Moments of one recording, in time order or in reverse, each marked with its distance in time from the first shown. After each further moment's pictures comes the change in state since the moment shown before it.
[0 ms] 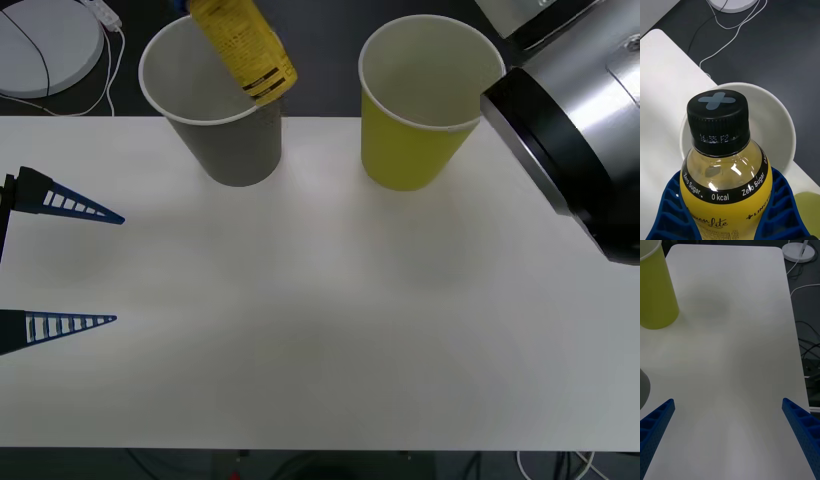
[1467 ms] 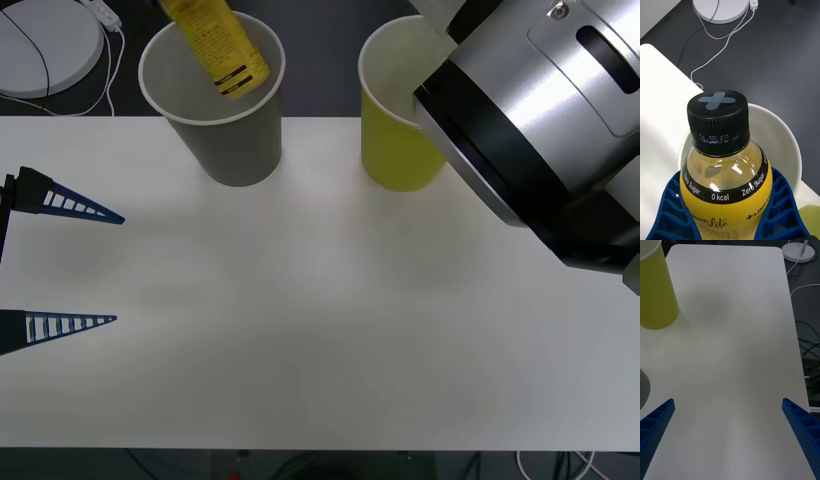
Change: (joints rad) right arm -0.113 0.119 -0.008 0.265 0.081 0.170 0.000; left arm 0.000 0.000 0.000 0.000 0.000 0.000 0.000
